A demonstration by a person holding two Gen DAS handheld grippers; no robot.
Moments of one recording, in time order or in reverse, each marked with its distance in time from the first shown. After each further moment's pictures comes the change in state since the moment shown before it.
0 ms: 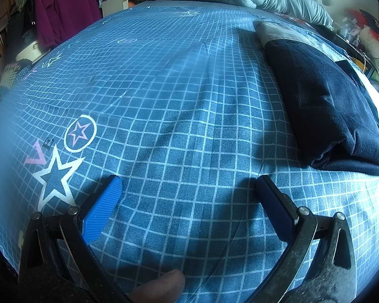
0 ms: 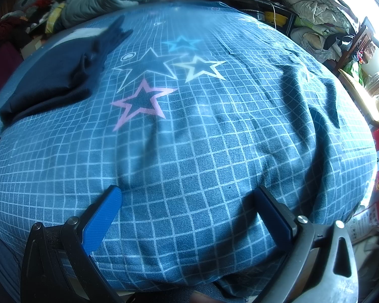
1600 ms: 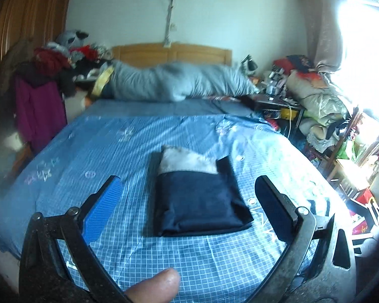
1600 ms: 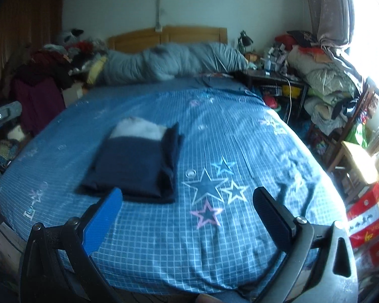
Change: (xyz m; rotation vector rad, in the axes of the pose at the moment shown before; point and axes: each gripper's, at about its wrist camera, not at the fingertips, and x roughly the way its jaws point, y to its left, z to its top) left arm -0.308 -0.111 0.054 0.163 -0.465 -0.265; right arm -0.212 0.057 0.085 -0.090 -0.393 0.114
